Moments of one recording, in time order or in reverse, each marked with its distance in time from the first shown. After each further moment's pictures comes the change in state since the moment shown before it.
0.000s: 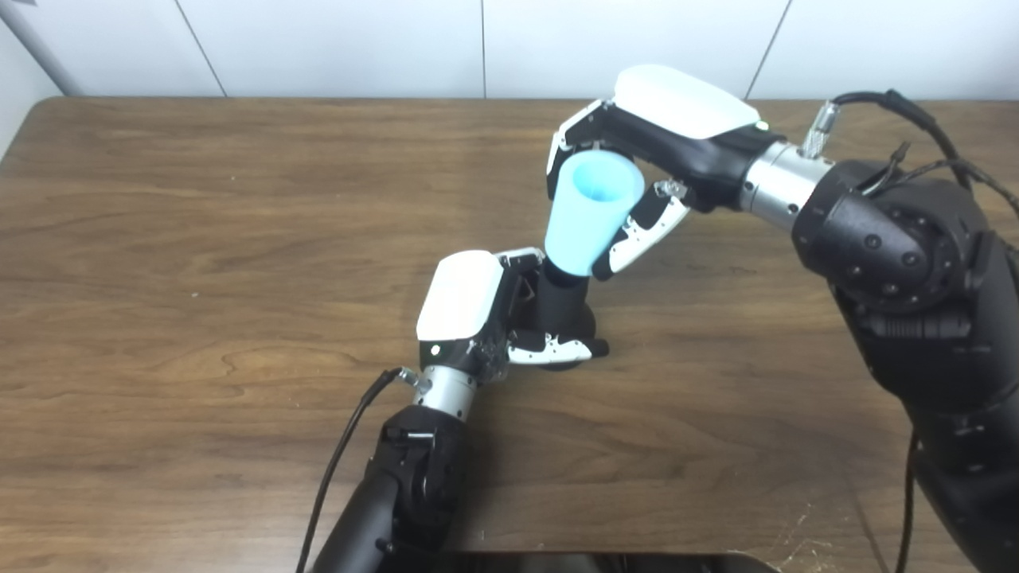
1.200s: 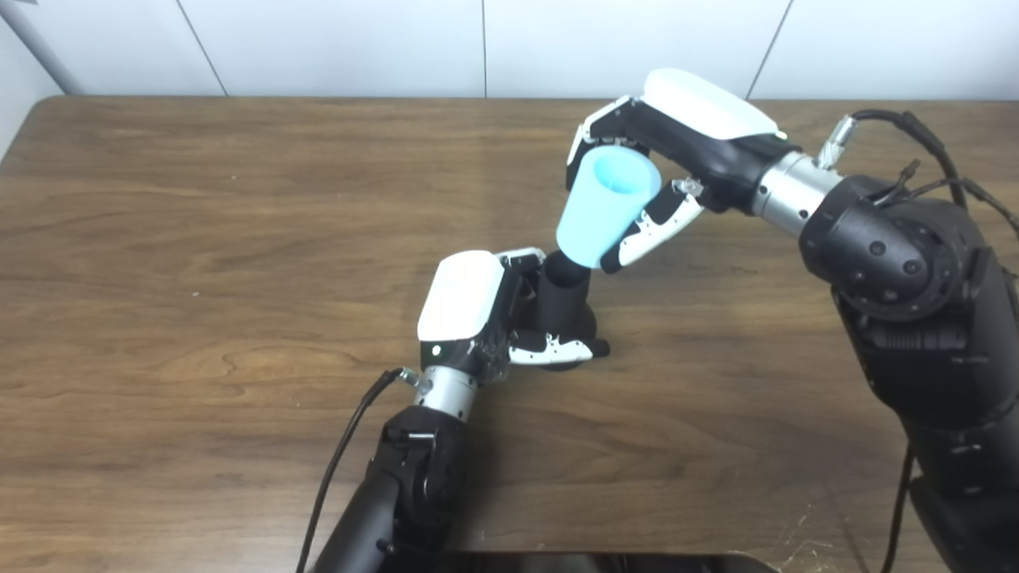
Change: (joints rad) left arm 0.002 -0.003 0.000 -0.001 0.003 0.001 -0.001; right arm 0.081 0.008 -0.041 0.038 0.017 0.001 -0.072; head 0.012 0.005
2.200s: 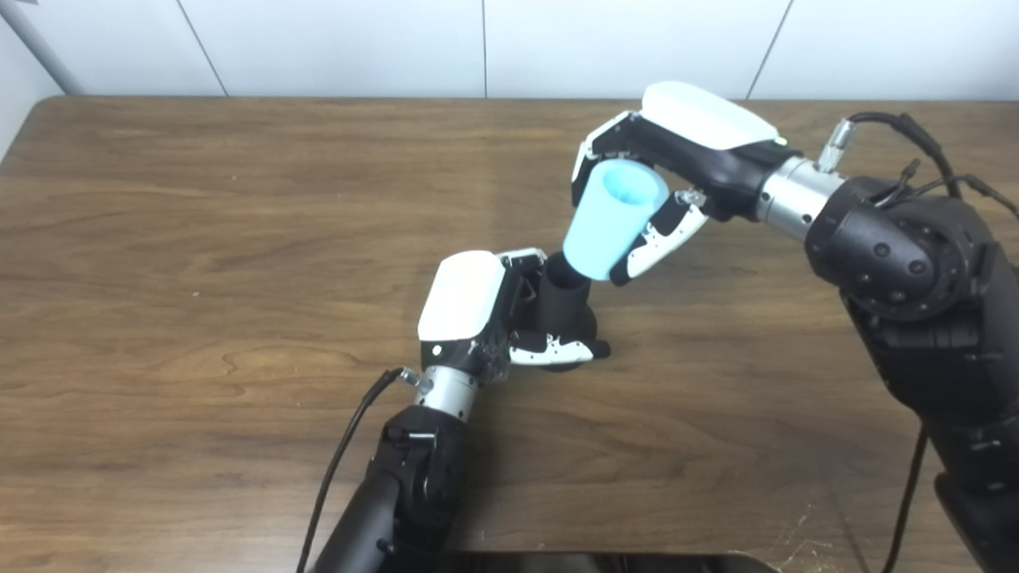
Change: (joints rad) left arm -0.001 -0.001 -0.001 0.000 0.001 0.000 -0.003; right arm -0.014 -0.010 0.027 0.000 0.050 0.024 0.005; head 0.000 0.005
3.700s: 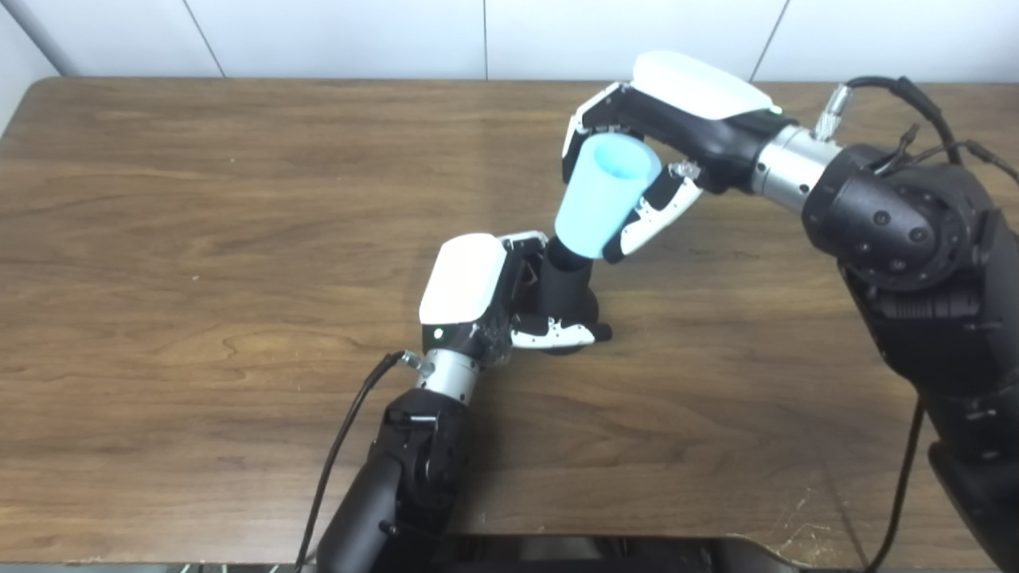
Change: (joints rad) left arm -0.002 -0.002 -0.001 0.002 0.000 0.000 -0.001; right arm -0.028 -0.020 0.015 0.010 -0.008 -0.005 0.013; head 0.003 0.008
